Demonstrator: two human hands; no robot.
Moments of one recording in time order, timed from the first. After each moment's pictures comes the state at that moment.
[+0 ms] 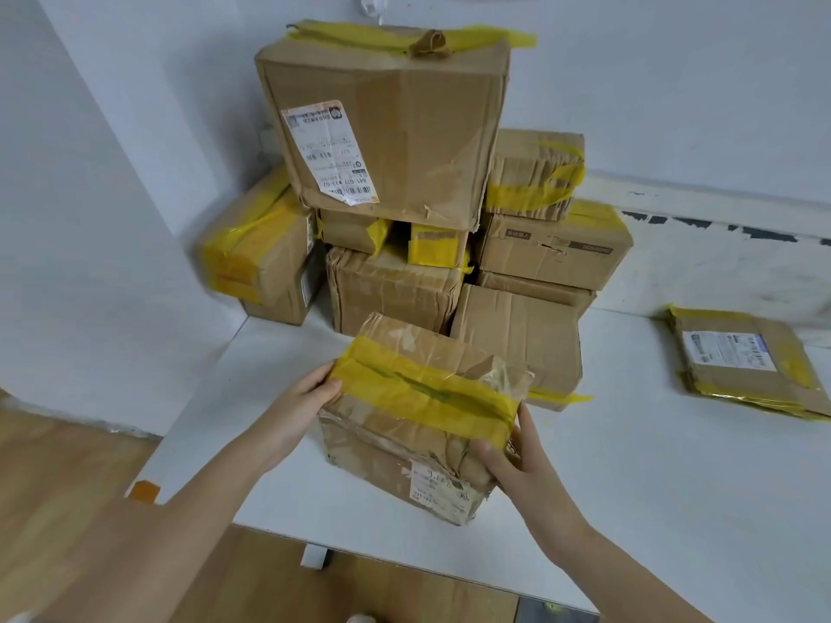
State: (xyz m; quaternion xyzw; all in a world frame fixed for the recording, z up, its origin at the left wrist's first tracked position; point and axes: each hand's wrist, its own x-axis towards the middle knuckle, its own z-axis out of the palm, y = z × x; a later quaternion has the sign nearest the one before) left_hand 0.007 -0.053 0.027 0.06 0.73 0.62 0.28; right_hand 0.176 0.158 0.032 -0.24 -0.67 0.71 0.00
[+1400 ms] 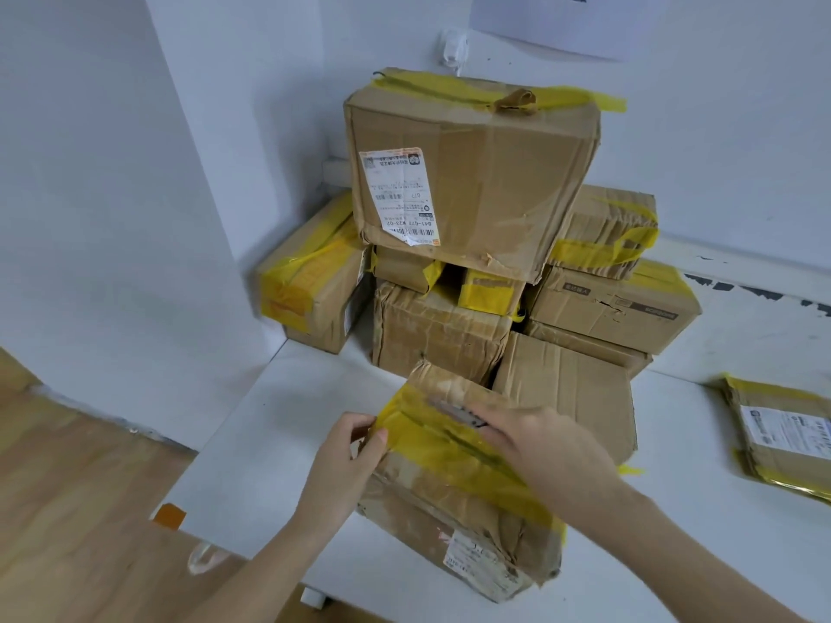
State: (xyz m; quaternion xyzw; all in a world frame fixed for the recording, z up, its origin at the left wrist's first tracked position) left_hand 0.029 -0.052 0.025 0.04 0.80 0.59 0.10; right_hand 0.090 0.147 0.118 0.01 -1.00 0.06 -0.04
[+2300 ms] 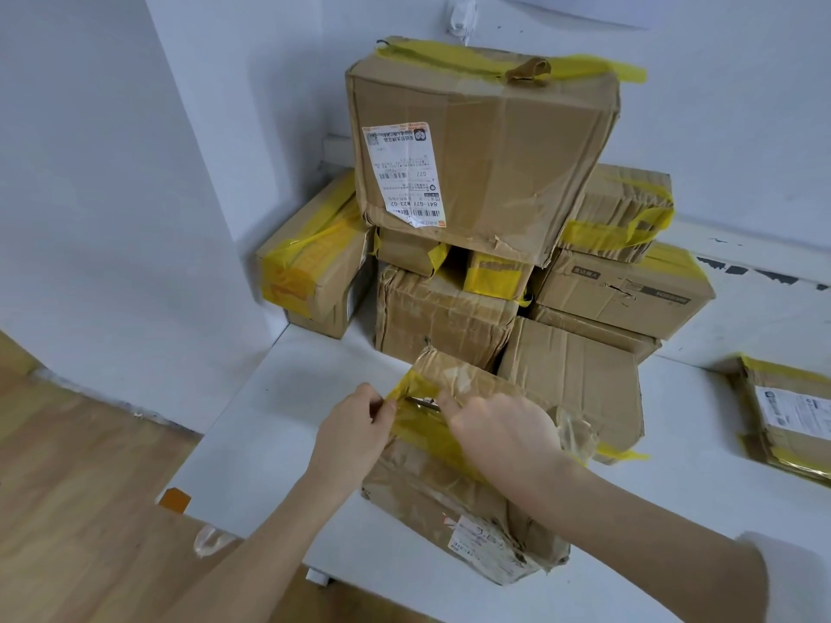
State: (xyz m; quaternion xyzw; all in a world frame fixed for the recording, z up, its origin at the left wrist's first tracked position) left_hand 0.007 -0.038 0.034 0.08 0.92 0.39 0.08; right_hand 0.066 0.110 0.102 0.11 -0.98 -0.13 -0.07
